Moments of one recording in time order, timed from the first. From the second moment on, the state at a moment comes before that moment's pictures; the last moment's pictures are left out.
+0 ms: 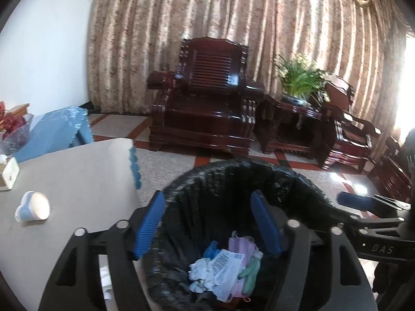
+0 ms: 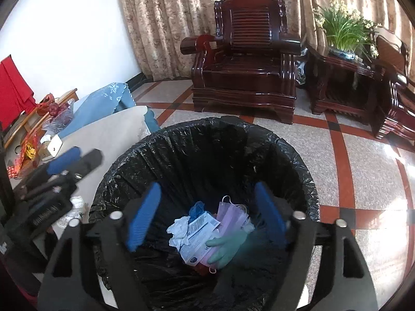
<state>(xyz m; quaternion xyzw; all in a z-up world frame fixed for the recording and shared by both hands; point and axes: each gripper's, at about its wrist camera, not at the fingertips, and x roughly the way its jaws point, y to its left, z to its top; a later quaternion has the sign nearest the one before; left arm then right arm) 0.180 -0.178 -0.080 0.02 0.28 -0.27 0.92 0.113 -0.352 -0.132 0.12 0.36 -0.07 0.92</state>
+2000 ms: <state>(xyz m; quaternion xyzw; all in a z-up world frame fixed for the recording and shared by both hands) 0.221 0.134 -0.119 -0.03 0.33 0.06 0.94 0.283 -0.062 -0.138 0.02 0.32 0.15 0.93</state>
